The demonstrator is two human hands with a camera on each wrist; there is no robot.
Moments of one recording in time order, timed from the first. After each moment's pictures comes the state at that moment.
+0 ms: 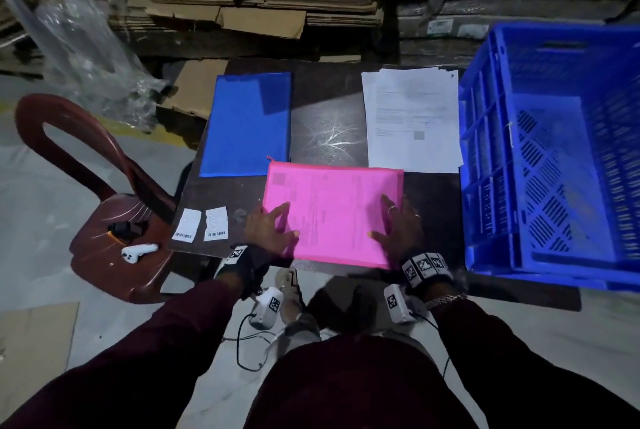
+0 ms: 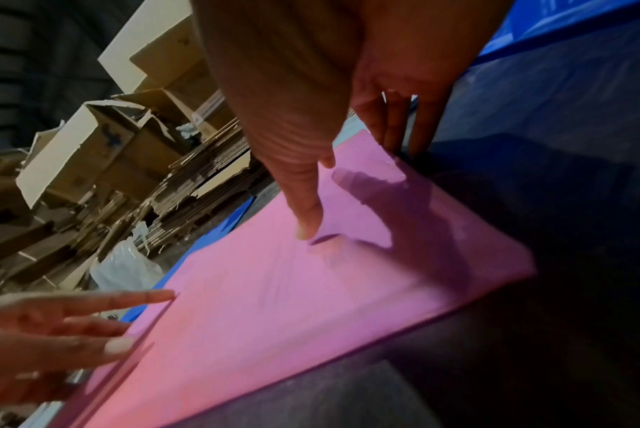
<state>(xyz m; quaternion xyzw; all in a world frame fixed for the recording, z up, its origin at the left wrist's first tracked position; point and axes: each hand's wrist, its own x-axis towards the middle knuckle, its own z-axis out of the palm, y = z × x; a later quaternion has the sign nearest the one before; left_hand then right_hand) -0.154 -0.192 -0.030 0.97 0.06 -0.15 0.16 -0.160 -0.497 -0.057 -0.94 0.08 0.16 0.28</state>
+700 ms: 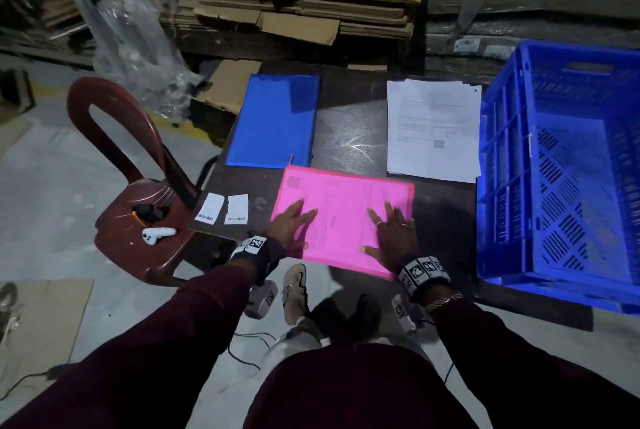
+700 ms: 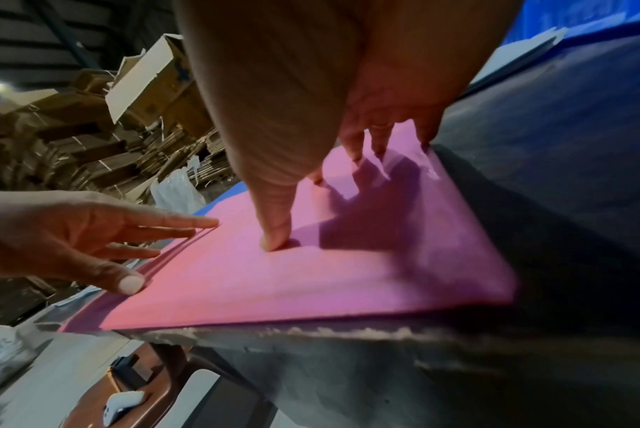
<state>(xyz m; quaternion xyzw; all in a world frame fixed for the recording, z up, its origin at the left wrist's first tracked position) -0.169 -0.181 -0.033 0.94 -0.12 -0.26 0.16 -0.176 -0.469 -0.055 -0.97 -0.11 0.19 0.12</state>
